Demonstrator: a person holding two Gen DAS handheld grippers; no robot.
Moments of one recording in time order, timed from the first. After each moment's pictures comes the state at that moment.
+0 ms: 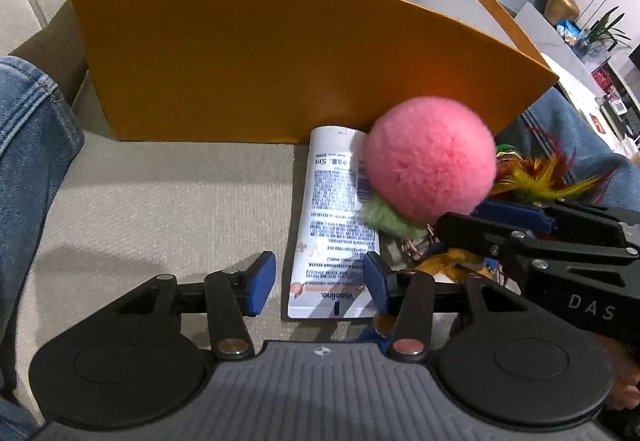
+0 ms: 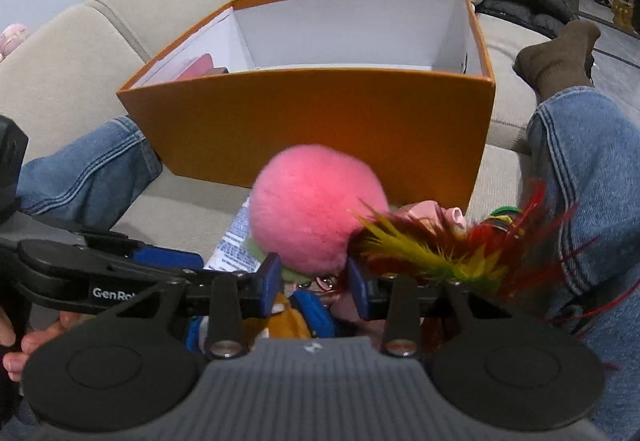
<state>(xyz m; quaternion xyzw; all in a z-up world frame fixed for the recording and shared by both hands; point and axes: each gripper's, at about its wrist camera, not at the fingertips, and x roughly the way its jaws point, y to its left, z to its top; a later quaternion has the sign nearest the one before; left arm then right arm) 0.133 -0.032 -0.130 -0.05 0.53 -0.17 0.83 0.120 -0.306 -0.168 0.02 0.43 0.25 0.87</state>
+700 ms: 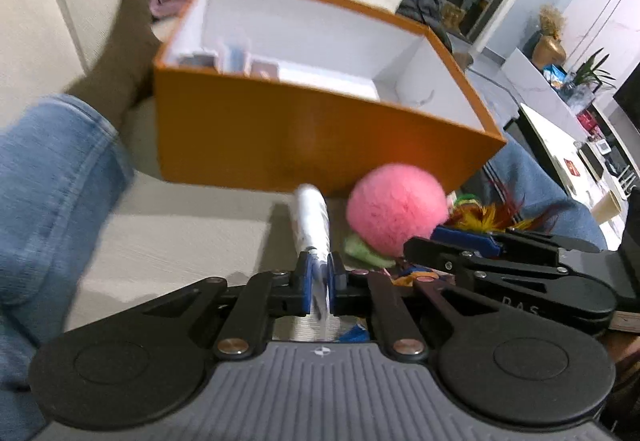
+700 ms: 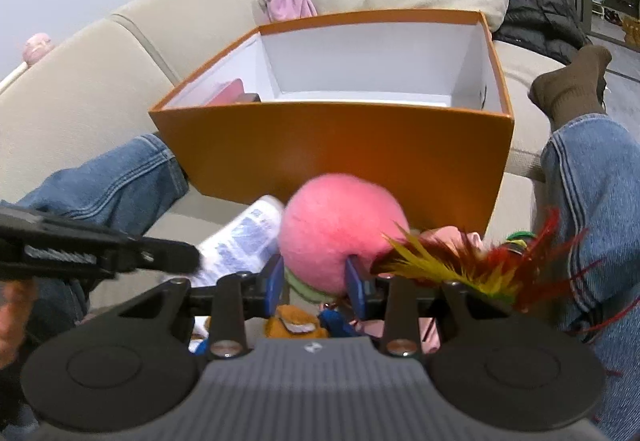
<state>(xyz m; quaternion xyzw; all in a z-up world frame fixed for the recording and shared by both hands) 0.096 0.014 -0.073 -0.09 0.47 -0.16 0.86 0.108 -0.303 -0.153 0.02 0.39 0.28 0.88</state>
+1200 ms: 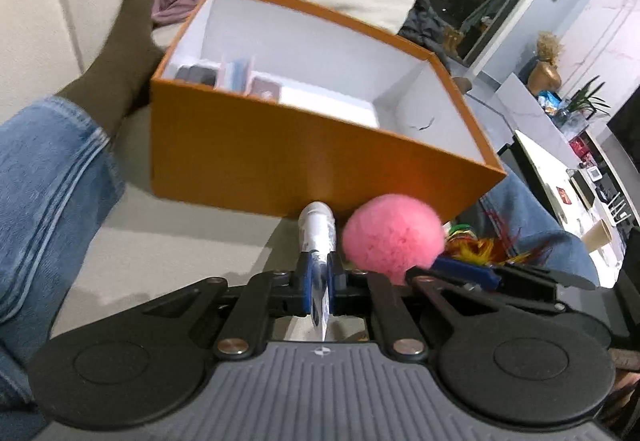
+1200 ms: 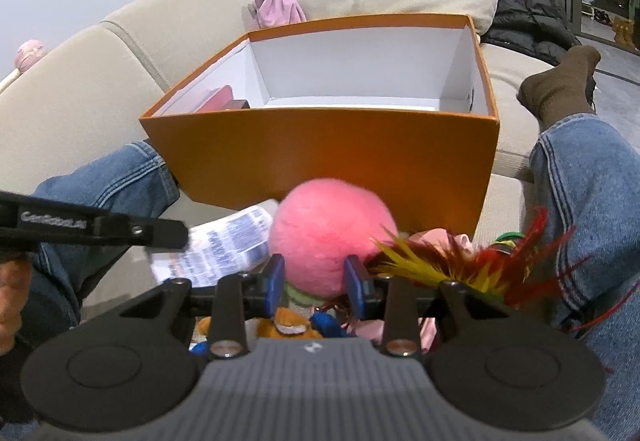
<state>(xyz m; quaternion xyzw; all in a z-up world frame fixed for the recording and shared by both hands) 0.119 -0.006 -0.077 -0.12 0.45 -0.17 0.87 0.108 -0.305 -0.152 0.02 0.39 0.27 0.88</state>
